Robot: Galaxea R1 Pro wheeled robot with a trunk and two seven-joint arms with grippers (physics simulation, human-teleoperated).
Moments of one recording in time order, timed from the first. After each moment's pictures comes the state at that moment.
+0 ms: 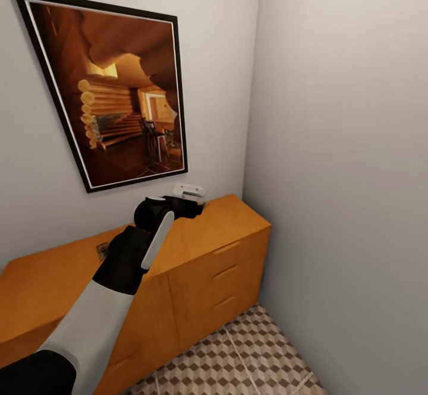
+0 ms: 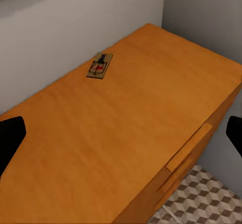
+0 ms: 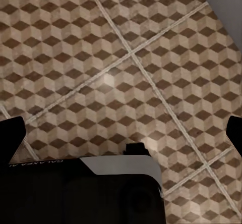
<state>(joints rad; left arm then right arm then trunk) -0.89 -0.10 -0.34 -1.35 0.19 1.01 0.18 -0.28 0.07 0.48 -0.02 -0.52 -0.28 -0.13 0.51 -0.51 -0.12</state>
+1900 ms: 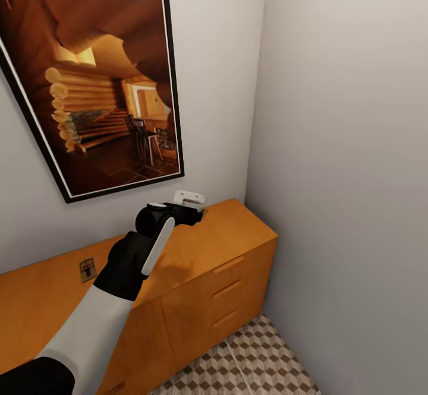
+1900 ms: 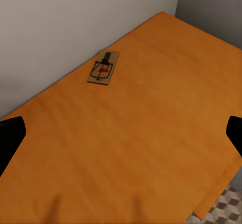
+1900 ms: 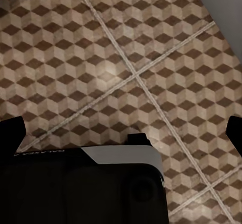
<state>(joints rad) -0.86 -0.10 -0.34 -1.33 0.19 1.00 0.18 -0.28 0.07 0.48 -0.02 -0.52 -0.28 -0.13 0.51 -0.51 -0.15</state>
